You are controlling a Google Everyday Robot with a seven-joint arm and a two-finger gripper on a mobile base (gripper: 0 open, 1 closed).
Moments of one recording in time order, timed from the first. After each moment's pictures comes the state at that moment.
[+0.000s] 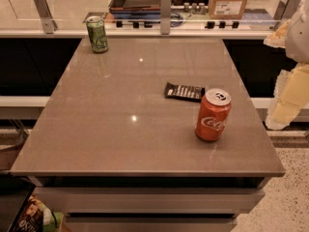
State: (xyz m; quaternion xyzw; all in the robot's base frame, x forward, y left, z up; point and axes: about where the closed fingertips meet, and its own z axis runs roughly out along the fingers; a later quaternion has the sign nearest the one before) arm 0.438 -0.214 0.987 -0.60 0.78 -0.05 0.18
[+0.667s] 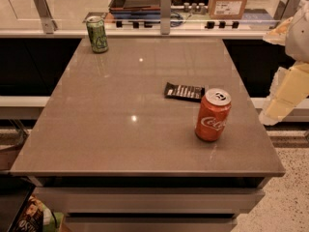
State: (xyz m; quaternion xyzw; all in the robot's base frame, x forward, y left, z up) arm 0.448 -0.211 0.988 -0.59 0.78 -0.04 0.22
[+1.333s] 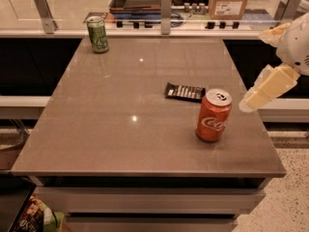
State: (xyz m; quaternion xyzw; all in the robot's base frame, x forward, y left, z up) arm 0.496 -0.205 0.971 -0.54 0.77 0.01 0.34
